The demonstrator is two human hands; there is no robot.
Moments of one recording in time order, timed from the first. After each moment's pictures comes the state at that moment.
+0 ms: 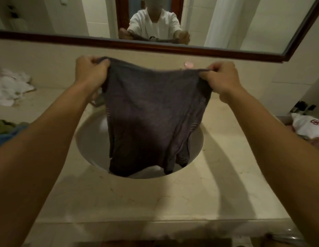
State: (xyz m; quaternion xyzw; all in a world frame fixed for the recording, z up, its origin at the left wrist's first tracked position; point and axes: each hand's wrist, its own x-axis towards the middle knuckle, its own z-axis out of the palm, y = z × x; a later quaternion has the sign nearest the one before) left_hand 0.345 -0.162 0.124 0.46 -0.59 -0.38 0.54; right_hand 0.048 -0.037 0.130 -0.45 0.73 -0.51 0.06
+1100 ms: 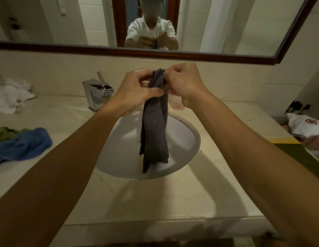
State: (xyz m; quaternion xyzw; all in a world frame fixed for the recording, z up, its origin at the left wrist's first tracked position) left_hand 0.293 -0.085 0.122 0.24 -0.77 -0.43 0.40; right_hand 0.151 -0.031 0.148 -0.46 0.66 -0.56 0.21
